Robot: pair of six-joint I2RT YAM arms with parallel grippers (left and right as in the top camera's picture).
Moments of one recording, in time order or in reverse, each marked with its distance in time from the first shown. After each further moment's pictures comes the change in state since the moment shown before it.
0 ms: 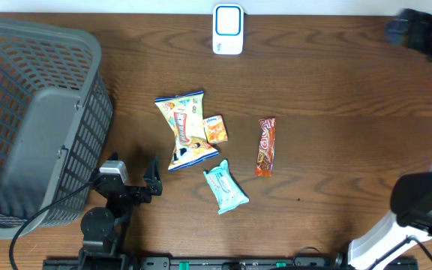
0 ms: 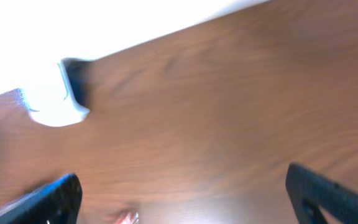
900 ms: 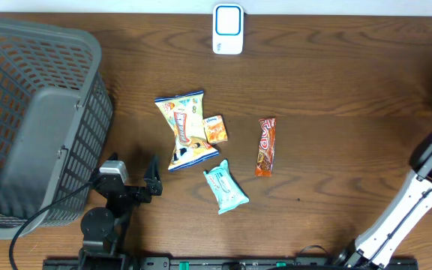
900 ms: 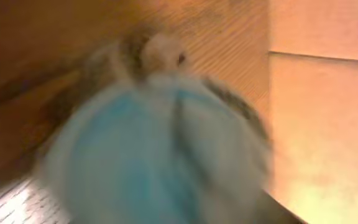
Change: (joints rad) left arm 0.000 0.000 0.000 0.000 0.000 0.000; right arm -0.306 0.605 -0.003 0.240 1.031 -0.389
